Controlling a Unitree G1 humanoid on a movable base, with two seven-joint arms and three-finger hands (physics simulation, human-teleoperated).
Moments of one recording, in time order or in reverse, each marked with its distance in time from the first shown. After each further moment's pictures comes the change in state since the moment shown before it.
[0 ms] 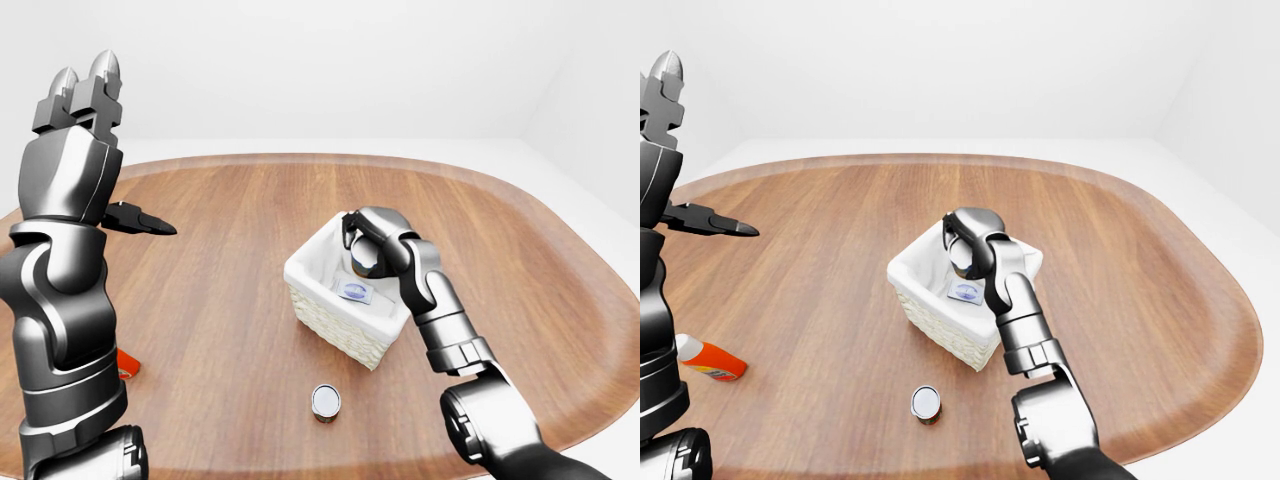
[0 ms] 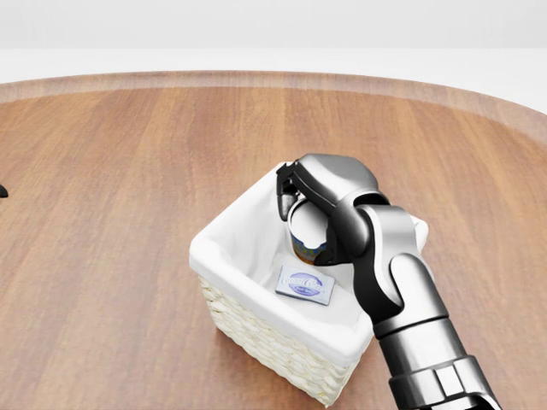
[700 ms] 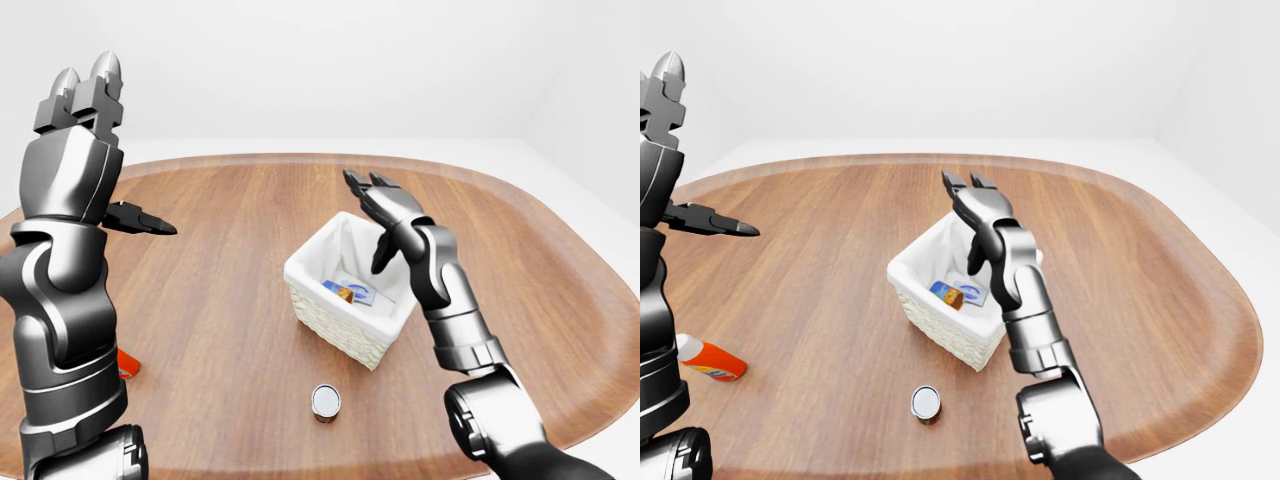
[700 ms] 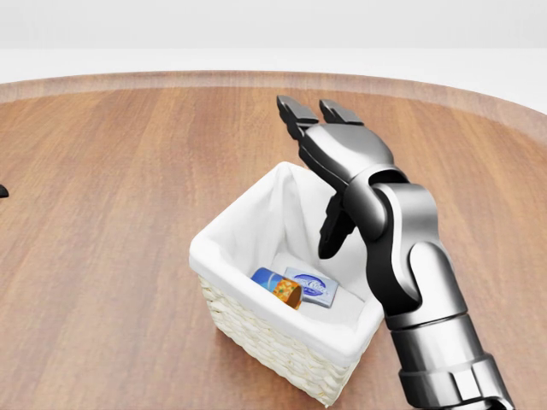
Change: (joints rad) left arm -0.004 0.001 -0.002 0.007 0.001 0.000 -0.002; right arm -0.002 -0.023 -0.021 -0.166 -0.016 0.000 0.077
